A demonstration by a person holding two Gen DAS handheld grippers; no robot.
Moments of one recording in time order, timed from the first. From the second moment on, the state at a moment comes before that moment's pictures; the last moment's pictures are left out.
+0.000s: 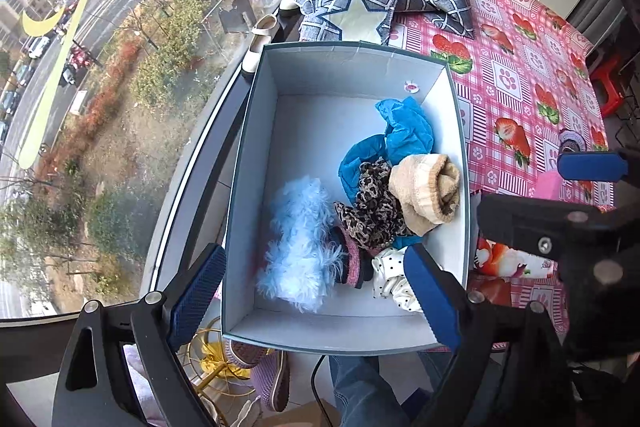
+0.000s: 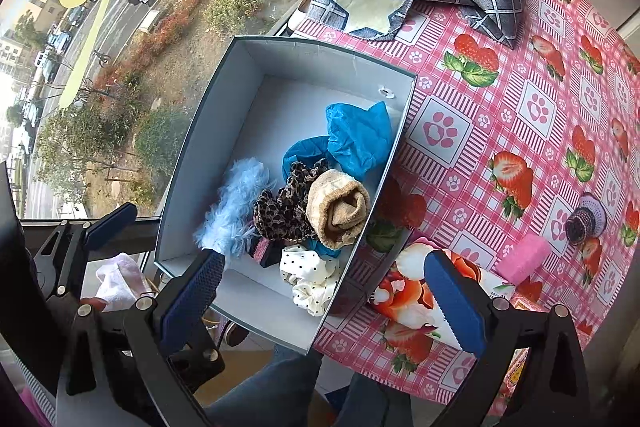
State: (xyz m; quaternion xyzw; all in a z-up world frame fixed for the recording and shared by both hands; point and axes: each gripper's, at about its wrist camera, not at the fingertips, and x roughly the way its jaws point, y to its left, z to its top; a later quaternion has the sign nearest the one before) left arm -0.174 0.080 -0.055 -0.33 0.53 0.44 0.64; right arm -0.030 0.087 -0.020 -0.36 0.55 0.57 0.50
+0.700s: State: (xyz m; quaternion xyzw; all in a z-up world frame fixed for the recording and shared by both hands) left arm -0.187 0.056 -0.056 -0.35 0.52 0.44 0.64; right arm -0.033 0.053 -0.032 -0.38 0.57 0.53 0.50
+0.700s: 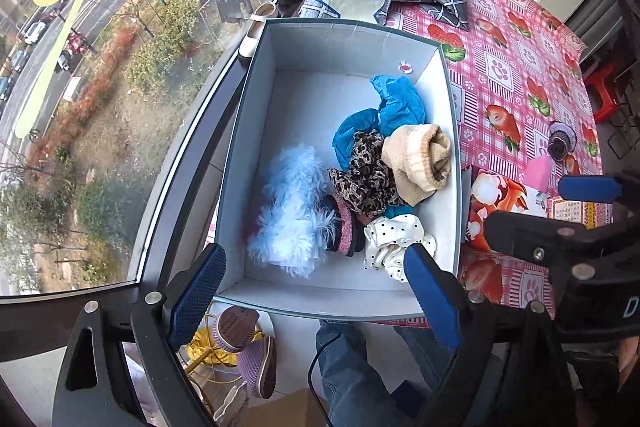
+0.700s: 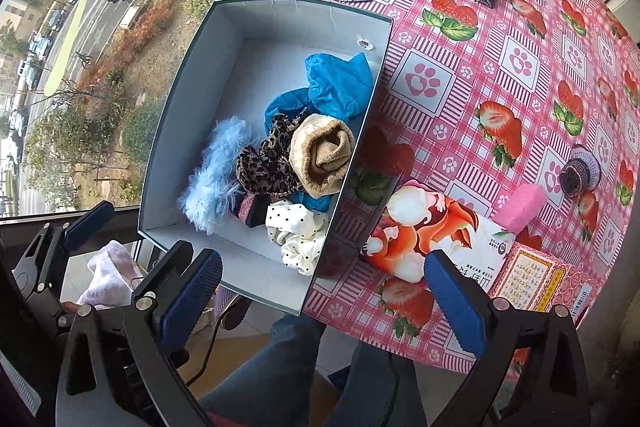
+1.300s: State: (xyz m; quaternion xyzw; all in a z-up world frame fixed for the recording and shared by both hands) left arm -0.182 0.059 -0.055 -0.35 0.53 0.43 0.64; right arm -0.027 0.051 -0.032 -0.37 0.58 0.52 0.51
